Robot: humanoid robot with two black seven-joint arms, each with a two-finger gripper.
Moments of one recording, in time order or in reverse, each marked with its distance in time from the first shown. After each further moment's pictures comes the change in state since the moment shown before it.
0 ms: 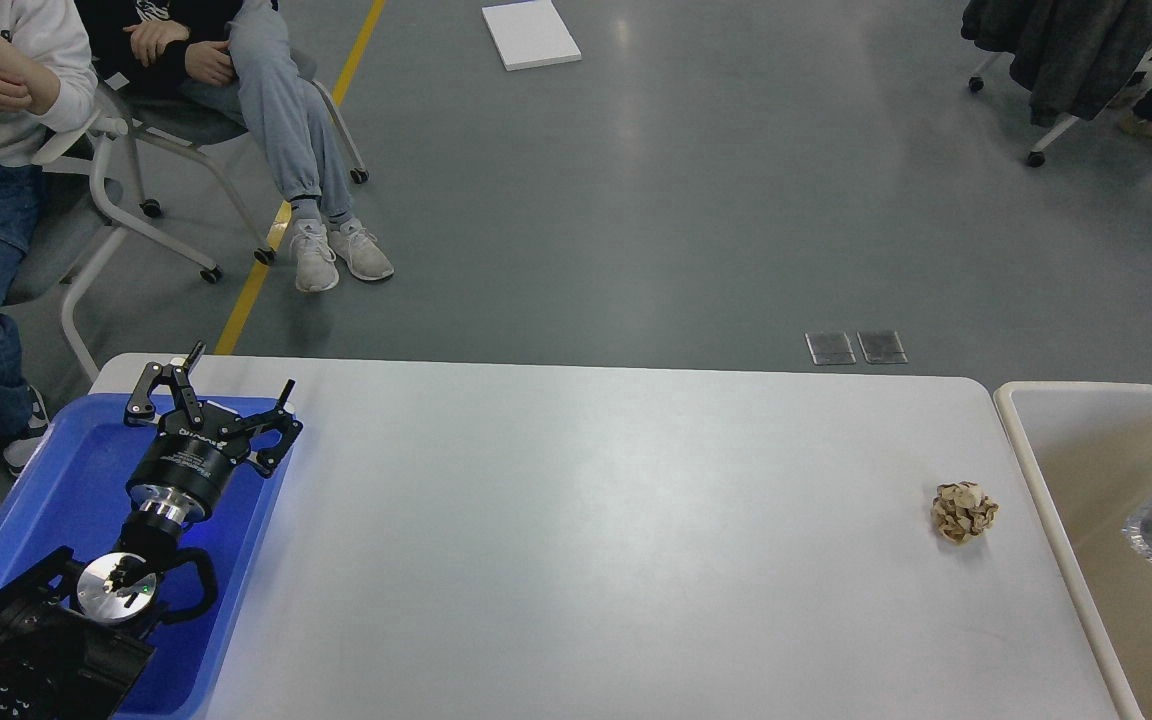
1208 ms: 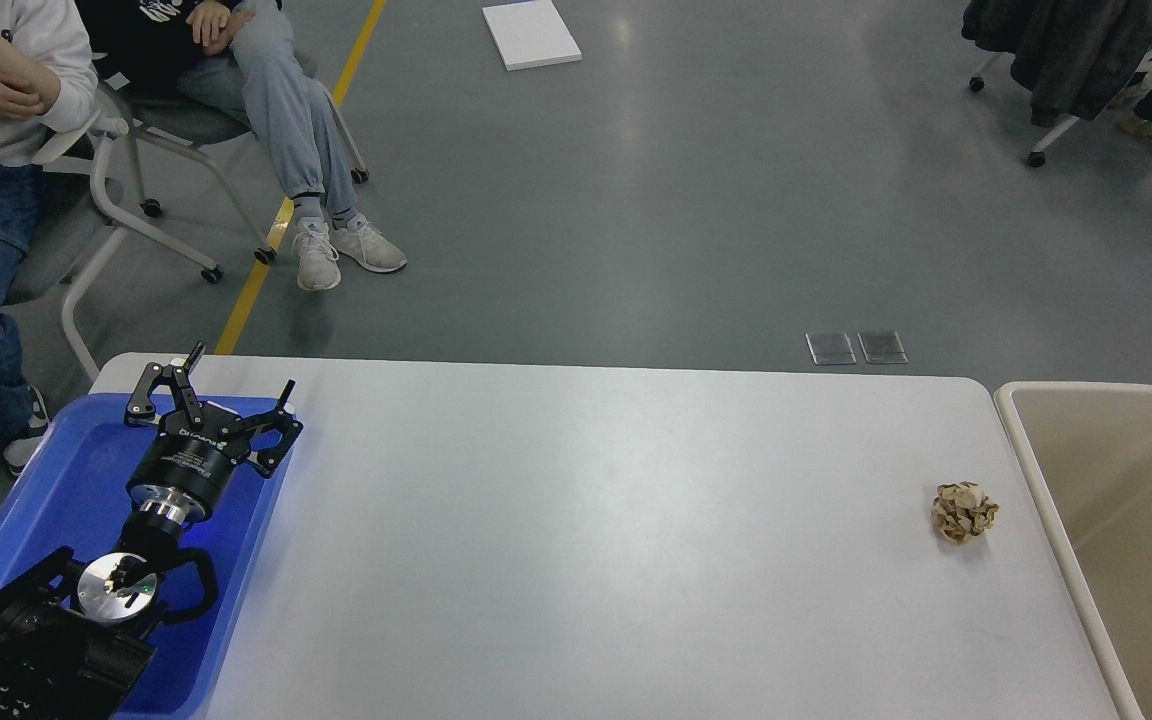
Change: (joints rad) left arm 0.000 -0.001 0.001 0.001 0.000 0.000 0.001; right arm 0.030 0.007 0.005 -0.047 0.001 -0.016 0.000
